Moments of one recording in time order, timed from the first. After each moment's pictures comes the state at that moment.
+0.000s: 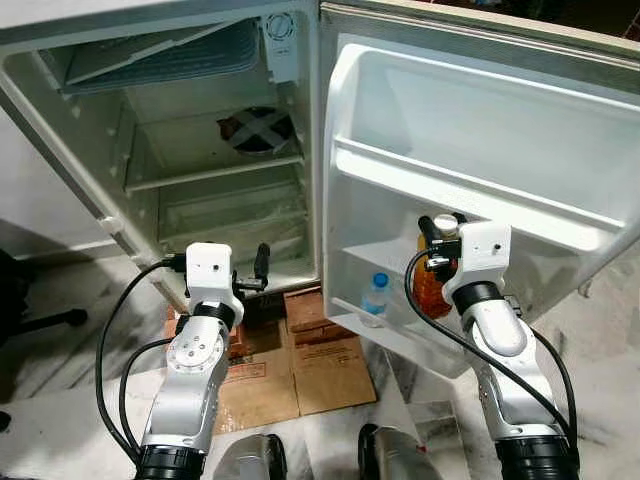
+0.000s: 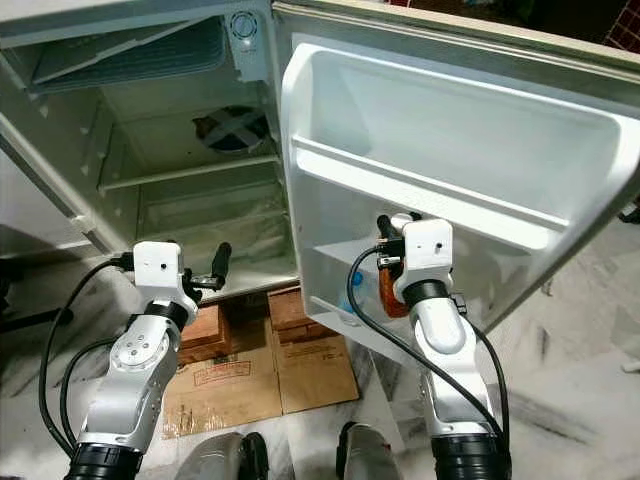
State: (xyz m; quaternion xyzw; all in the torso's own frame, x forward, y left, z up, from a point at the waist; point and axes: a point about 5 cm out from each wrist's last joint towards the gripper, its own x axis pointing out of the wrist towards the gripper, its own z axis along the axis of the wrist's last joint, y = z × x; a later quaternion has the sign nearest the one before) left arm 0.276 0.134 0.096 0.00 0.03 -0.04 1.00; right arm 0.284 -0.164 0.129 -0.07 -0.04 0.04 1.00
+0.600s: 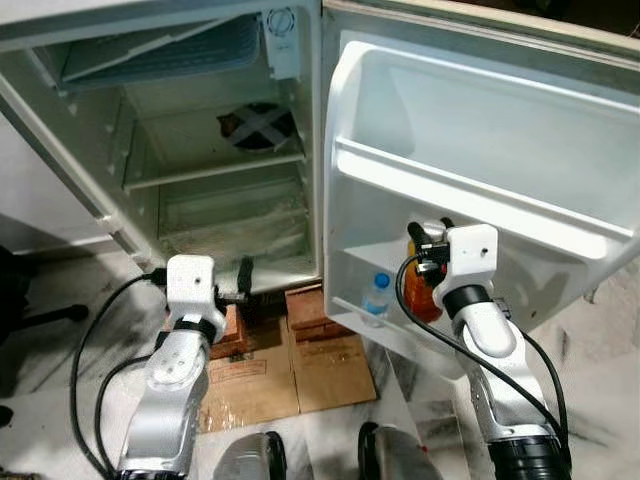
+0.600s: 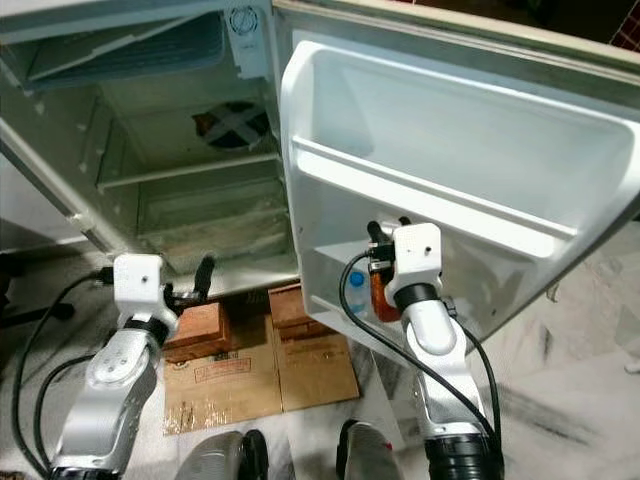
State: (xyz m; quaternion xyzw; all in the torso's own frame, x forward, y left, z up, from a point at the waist) left arm 0.253 0.160 0.087 0.02 0.07 -0.03 1.00; right arm 0.282 -0.158 0.119 -0.06 -0.02 0.05 1.00
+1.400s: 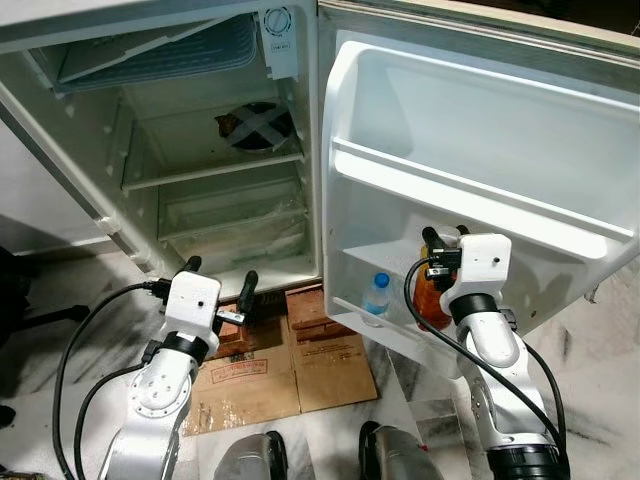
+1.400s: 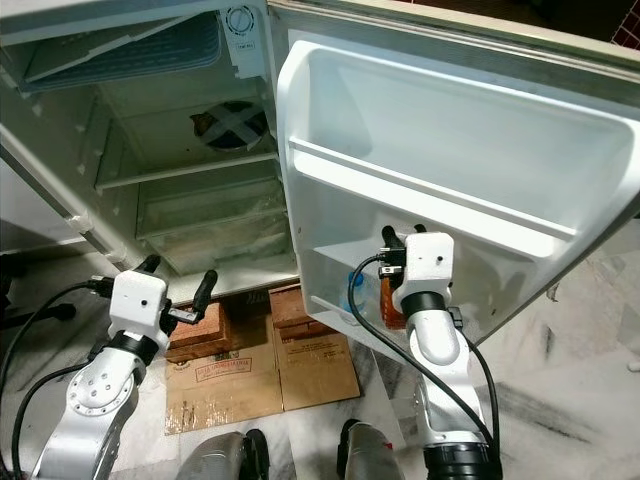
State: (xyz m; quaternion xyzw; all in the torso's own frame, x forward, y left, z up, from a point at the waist) left arm 0.246 0.157 0.096 0.10 0.00 -0.10 0.99; right arm 0.278 -0.160 0.116 -0.04 -0.03 0.01 1.00
